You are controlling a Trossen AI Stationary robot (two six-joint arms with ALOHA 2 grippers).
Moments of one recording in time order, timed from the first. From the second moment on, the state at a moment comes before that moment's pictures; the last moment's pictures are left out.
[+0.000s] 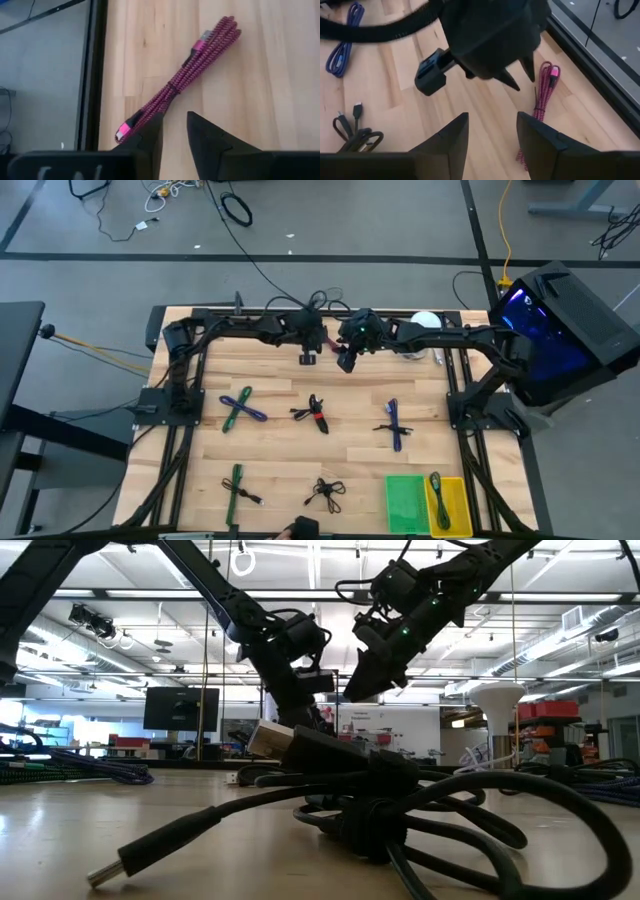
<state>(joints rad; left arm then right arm) 0.45 1.96 1.26 -0.14 -0.14 0.61 -0.37 1.64 1.08 -0.16 -0.04 0.04</state>
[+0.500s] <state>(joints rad) 0.44 2.00 1.27 -0.09 -0.13 0.70 -0.31 1.64 1.08 -0.09 -0.05 0.04</state>
